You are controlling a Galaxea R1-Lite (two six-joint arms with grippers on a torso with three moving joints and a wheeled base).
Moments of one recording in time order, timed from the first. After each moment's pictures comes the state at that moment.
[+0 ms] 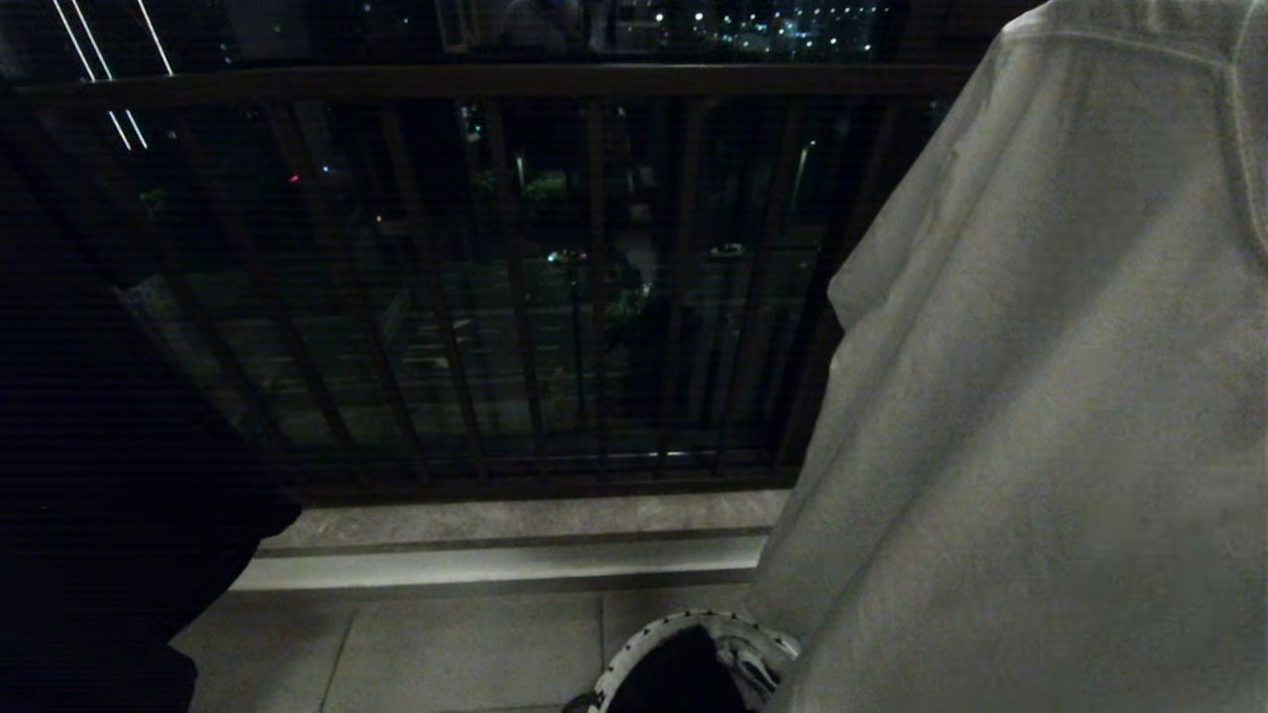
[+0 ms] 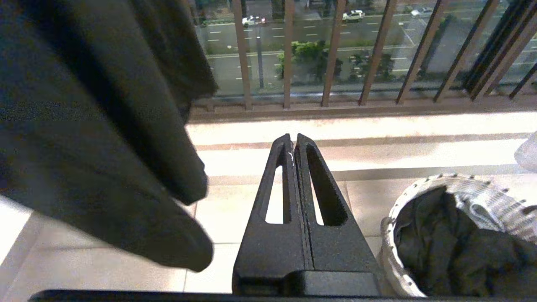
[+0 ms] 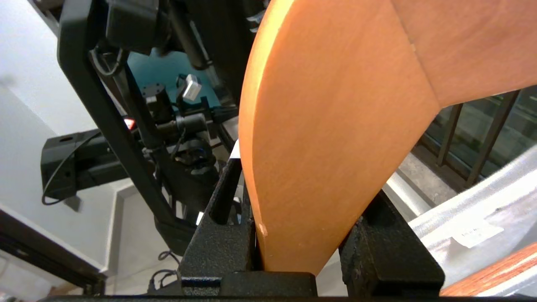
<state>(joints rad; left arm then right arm) 0.00 0.00 0.00 -0.01 0.00 0.01 0.37 0.91 -1.14 0.20 0.90 0.09</state>
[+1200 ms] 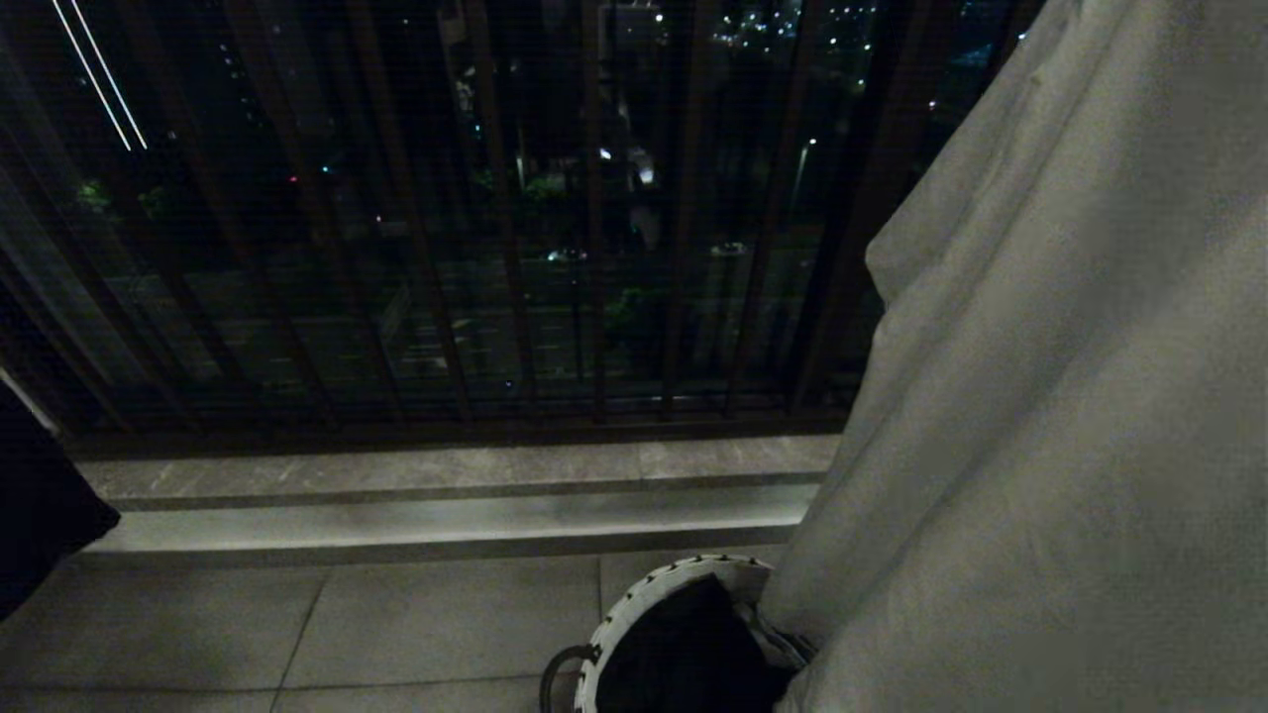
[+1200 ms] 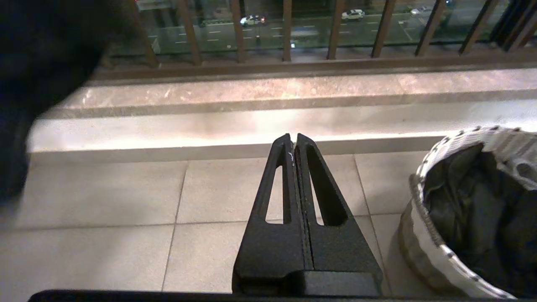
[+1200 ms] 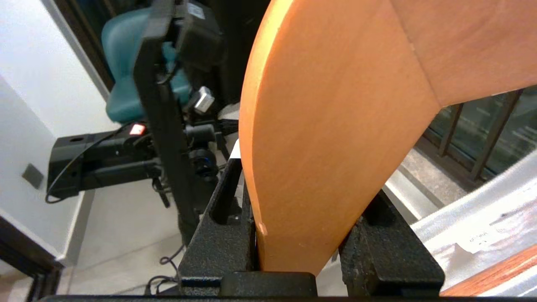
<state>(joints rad) 0.00 0.00 0.00 -0.01 0.00 0.01 0.37 0.84 -1.17 0.20 0.91 0.09</state>
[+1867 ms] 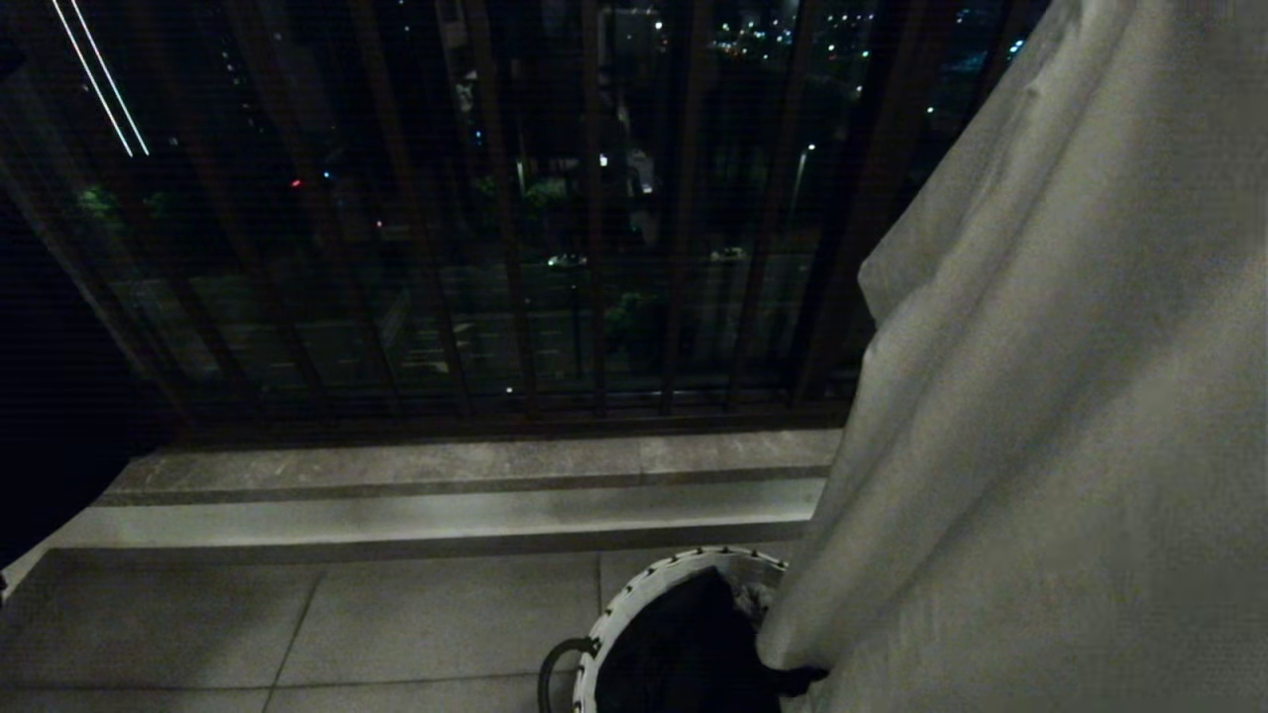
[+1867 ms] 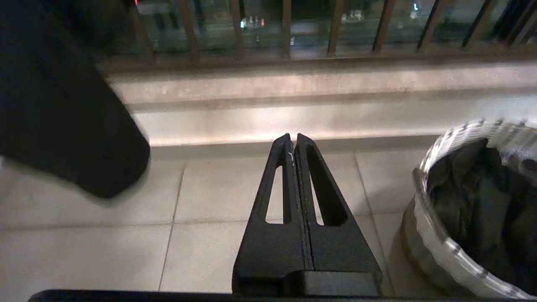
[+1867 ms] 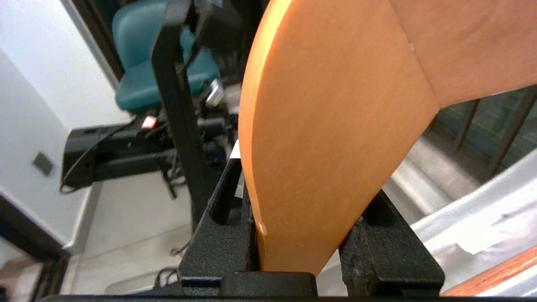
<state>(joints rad) 0.00 0.00 0.00 -0.01 0.00 0.01 0.37 0.82 -1.15 0.21 0.94 0.09</state>
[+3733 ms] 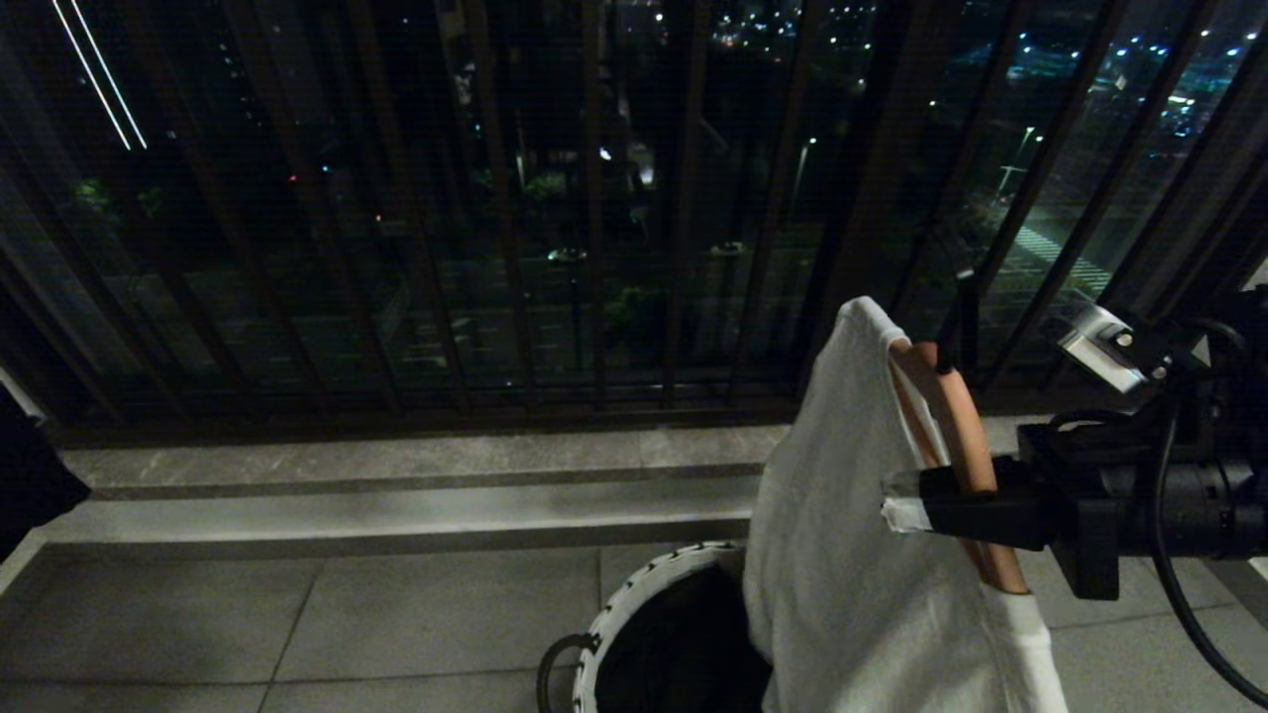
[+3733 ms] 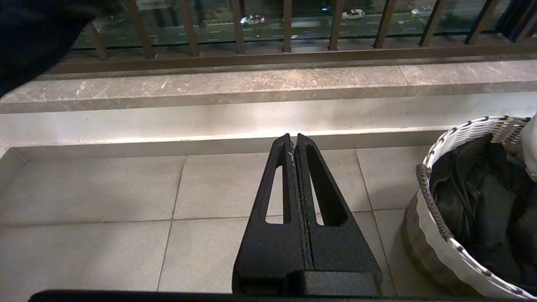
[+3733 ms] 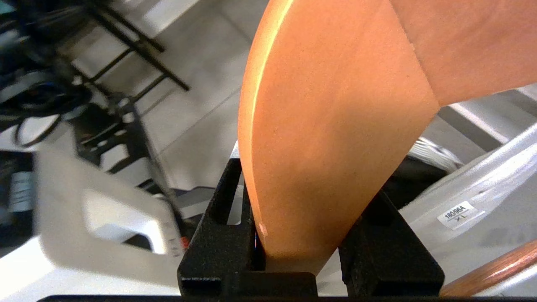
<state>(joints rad) 0.00 0.00 0.00 -0.01 0.00 0.01 0.17 1.38 -0.82 -0.05 0.88 -0.19</state>
